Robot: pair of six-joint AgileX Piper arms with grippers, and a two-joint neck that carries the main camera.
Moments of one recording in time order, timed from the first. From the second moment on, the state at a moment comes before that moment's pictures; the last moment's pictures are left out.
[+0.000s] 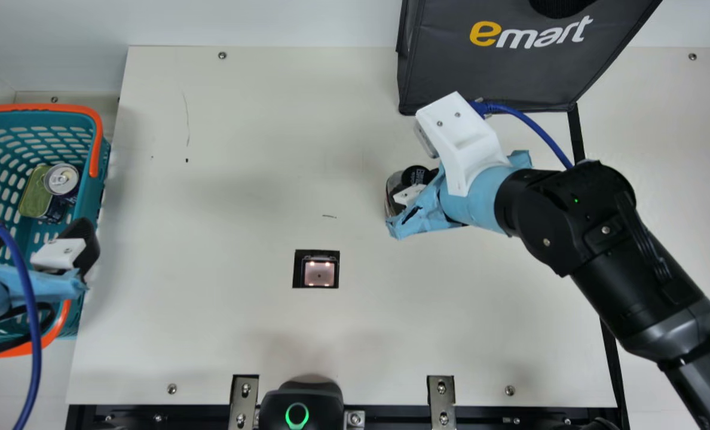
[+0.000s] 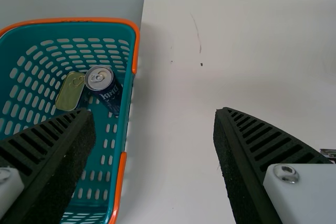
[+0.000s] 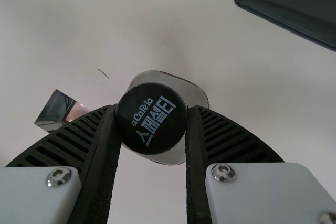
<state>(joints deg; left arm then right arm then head) 3.8 42.6 -47.3 -1.3 52.5 3.7 28.2 79.5 -69.1 6.0 50.3 -4.8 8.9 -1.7</state>
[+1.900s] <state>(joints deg) 3.8 42.6 -47.3 -1.3 52.5 3.7 11.4 78.7 -71.5 3.5 51.8 -4.4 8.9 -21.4</state>
